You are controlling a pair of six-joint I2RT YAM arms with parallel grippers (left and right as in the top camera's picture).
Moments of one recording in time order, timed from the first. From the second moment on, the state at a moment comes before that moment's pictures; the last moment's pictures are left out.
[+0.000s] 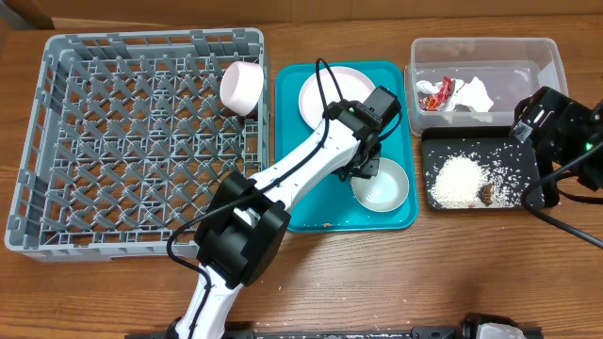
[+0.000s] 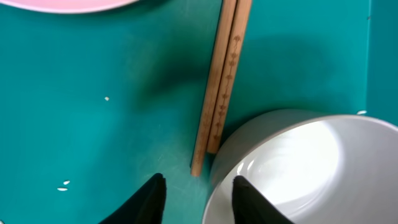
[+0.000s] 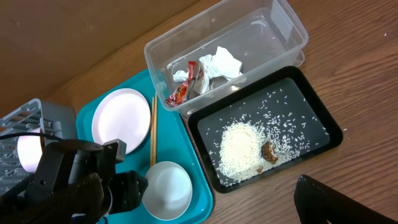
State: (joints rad) left arm -0.72 2.19 1.81 -1.01 -0.01 -0.55; right arm -0.13 1.26 1.85 -1.42 -0.04 0.38
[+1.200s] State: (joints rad) left arm -0.73 2.20 1.83 -1.12 -0.01 -0.54; right arm -0.13 1.26 1.85 -1.42 -0.04 0.38
